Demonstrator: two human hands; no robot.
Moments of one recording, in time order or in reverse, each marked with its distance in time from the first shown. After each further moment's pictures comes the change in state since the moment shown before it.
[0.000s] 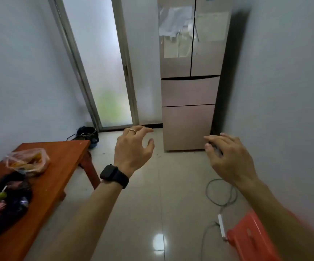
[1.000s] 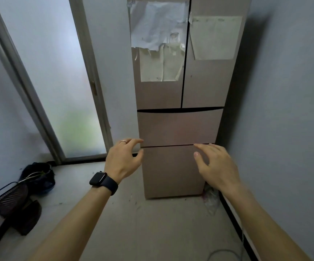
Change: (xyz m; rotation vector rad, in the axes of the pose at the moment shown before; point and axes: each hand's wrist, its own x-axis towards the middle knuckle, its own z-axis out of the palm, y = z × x) left_hand 0.537 -0.124 0.362 -0.061 -0.139 -0.043; right_hand 0.539 0.276 0.249 -0.100 -0.104 0.112
